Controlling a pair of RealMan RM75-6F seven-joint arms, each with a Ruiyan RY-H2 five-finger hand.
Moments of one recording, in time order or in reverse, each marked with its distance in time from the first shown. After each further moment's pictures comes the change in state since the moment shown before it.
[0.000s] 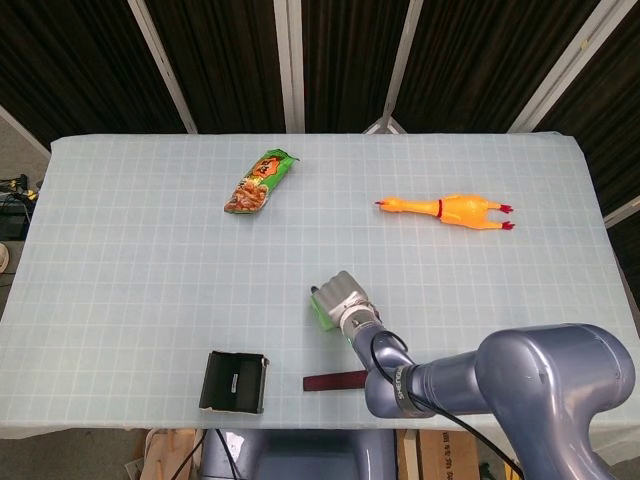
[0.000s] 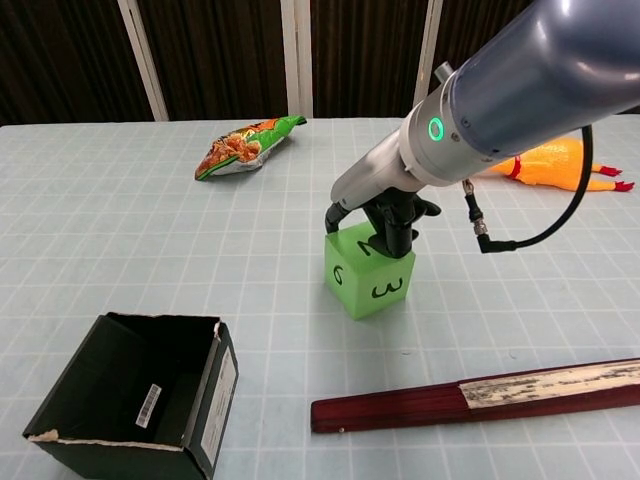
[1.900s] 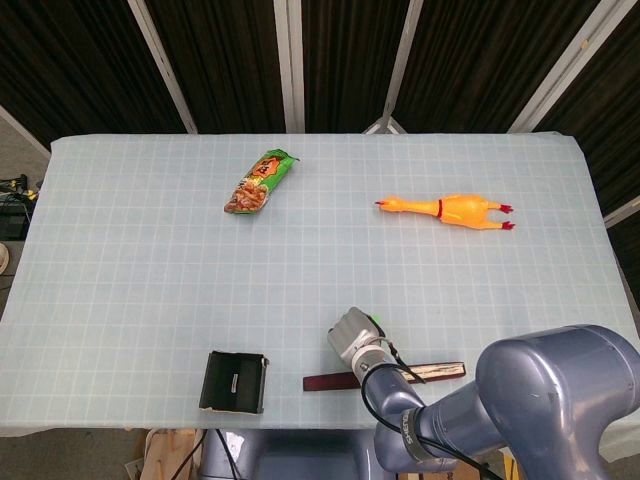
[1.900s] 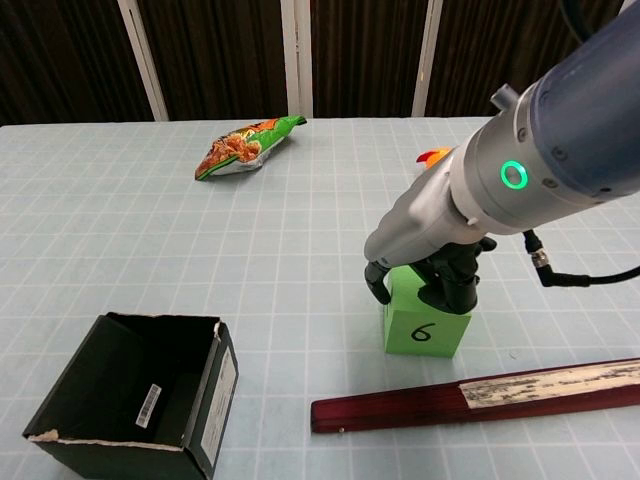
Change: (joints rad) left arm 0.009 0.000 -0.002 -0.003 0.001 0.014 -0.003; right arm 0.069 0.052 -0.009 -0.296 0.112 0.141 -0.170
